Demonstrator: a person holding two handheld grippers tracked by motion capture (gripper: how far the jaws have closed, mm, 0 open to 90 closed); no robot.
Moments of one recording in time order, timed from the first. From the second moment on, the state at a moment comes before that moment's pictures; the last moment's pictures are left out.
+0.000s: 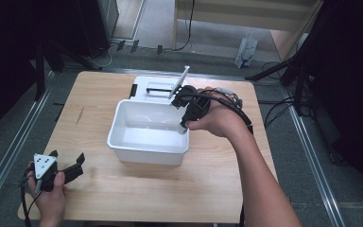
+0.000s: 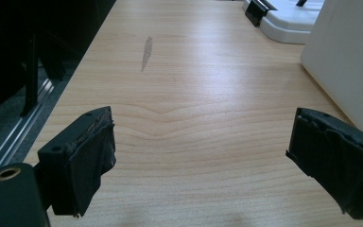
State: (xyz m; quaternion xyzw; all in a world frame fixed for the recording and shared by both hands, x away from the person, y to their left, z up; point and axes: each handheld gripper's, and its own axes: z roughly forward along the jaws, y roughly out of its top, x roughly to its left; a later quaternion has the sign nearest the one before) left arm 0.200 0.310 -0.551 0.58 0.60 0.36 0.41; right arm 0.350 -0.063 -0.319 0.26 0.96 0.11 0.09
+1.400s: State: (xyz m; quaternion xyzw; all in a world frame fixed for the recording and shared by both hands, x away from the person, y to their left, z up) left arm 0.200 0.309 -0.551 0.59 0.60 0.37 0.40; right arm 0.362 -0.031 -0.432 0.14 0.98 0.03 0.09
